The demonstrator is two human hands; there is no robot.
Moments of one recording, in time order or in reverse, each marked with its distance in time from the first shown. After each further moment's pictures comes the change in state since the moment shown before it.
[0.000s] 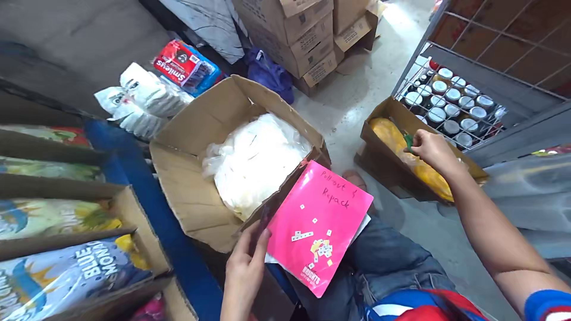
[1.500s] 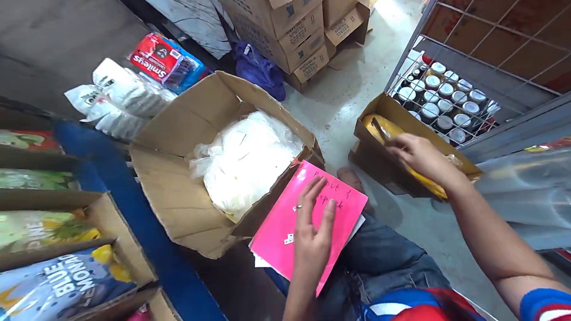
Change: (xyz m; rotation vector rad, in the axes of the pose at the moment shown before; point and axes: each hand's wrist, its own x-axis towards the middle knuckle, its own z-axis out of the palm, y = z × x) left_hand 0.012 0.100 0.092 -0.481 -0.141 0.270; right_hand -0.036 -0.019 -0.005 0.019 -0.059 -0.440
